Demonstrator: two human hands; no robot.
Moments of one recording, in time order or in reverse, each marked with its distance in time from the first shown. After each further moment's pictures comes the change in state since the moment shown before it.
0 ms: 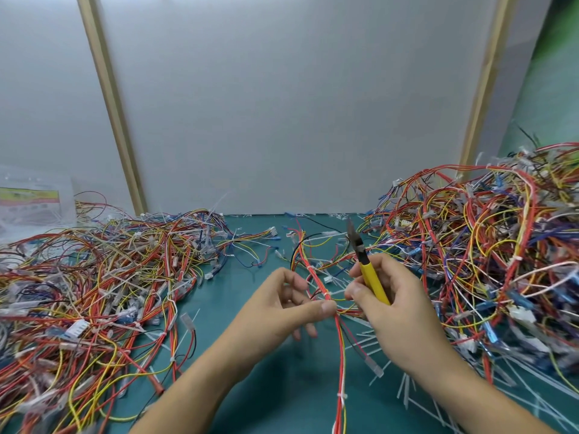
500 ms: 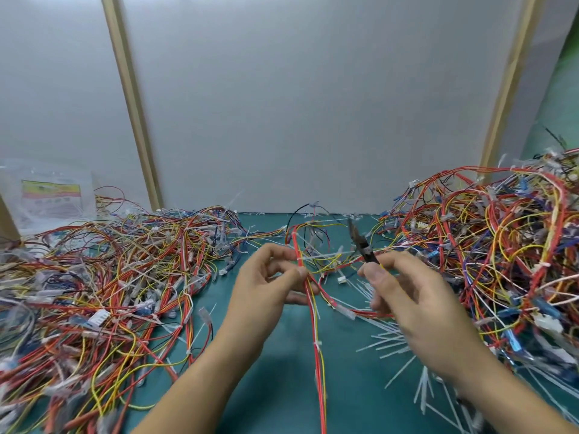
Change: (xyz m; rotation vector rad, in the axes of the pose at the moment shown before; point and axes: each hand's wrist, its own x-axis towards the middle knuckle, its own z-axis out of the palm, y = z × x) left_hand 0.006 0.006 -0.012 -0.160 0.312 0.219; right_hand -0.001 -0.021 -0.010 -0.050 -0.089 -0.068
